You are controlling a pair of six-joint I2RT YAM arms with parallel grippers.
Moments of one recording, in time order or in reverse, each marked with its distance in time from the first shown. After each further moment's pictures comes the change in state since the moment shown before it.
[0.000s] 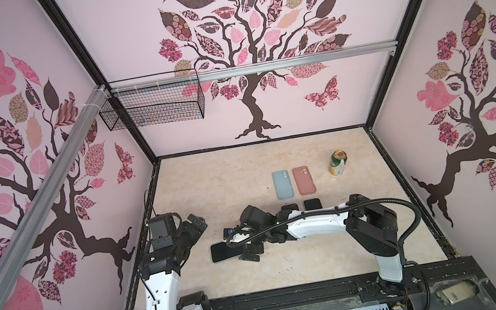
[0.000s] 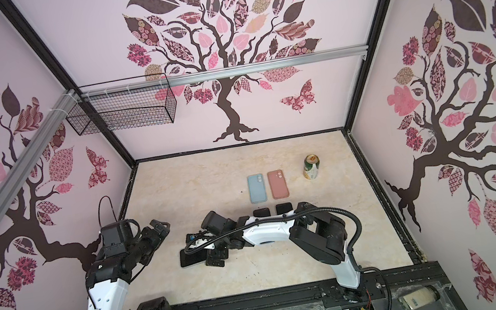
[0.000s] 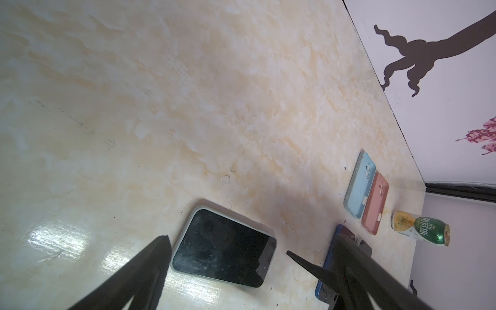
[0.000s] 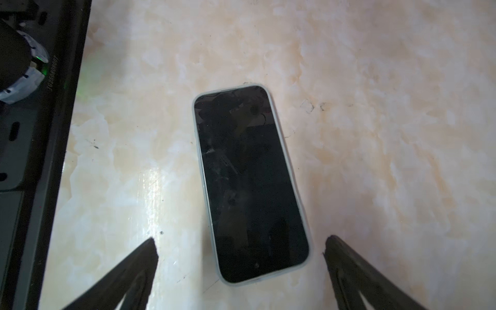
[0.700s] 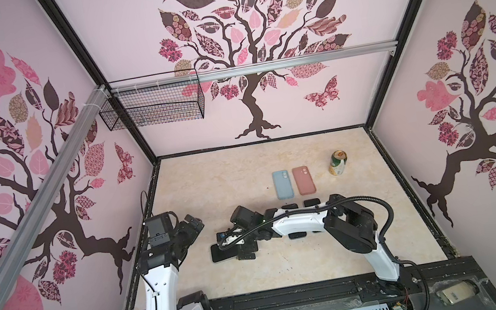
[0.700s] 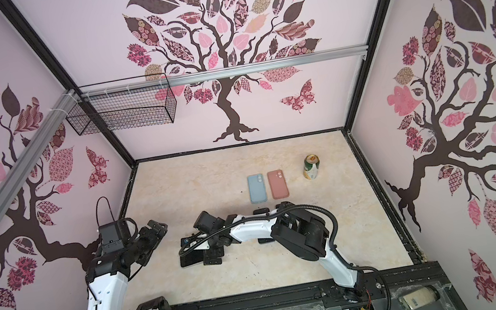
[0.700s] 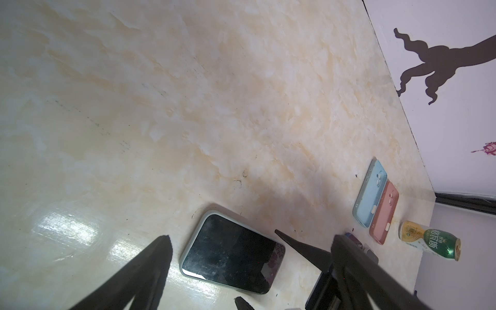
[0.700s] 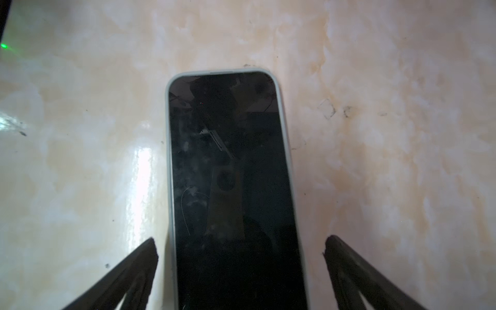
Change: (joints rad) left arm 0.074 0.055 0.001 0.001 0.031 0.031; right arm -0.027 0.172 0.180 -0.121 -0.001 -0.113
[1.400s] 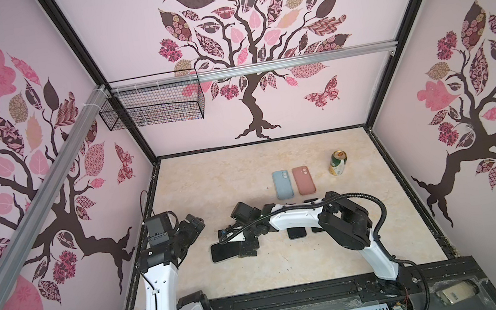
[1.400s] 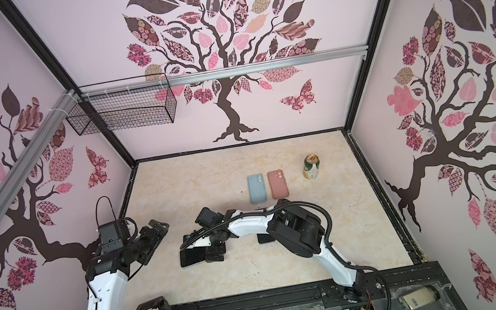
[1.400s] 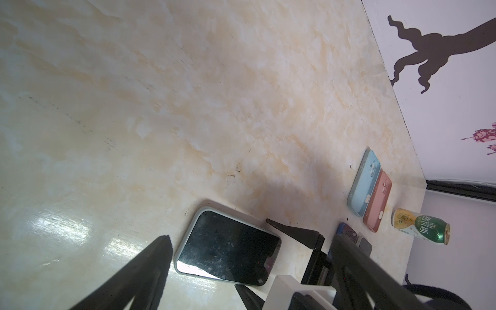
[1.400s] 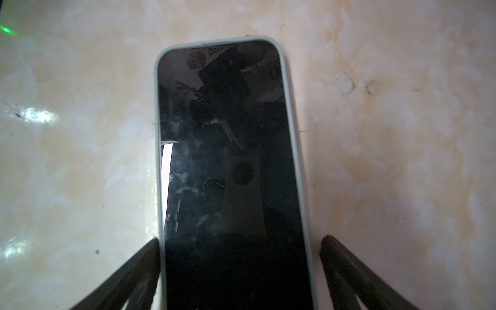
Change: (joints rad) left arm 0.010 0.016 0.000 0.005 0.056 0.025; right arm -0.018 0.050 0.062 -0.087 -0.072 -0.018
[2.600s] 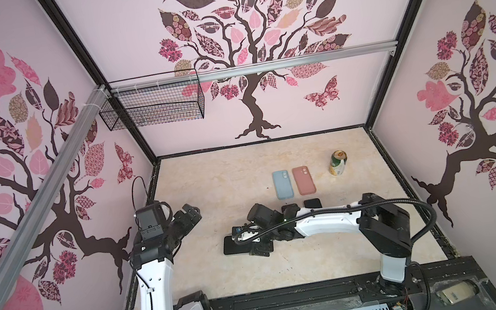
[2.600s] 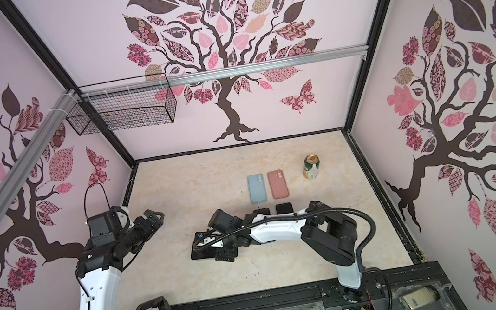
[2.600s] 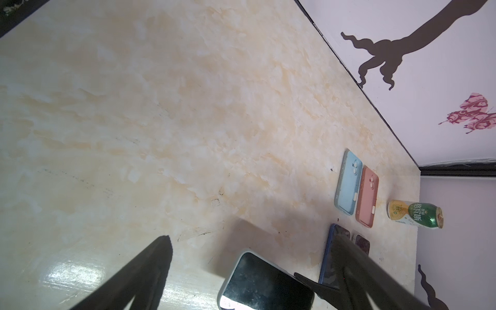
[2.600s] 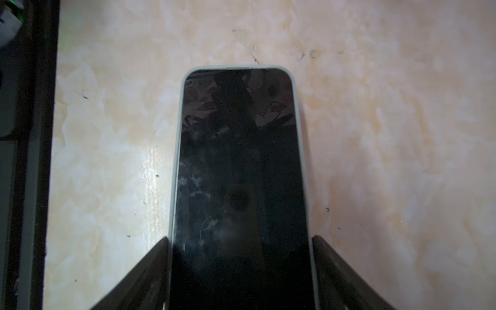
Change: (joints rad) left arm 0.000 0.041 0.161 -0.013 0.006 0.139; right arm 0.007 -0.385 -0.364 0.137 0.126 0.175
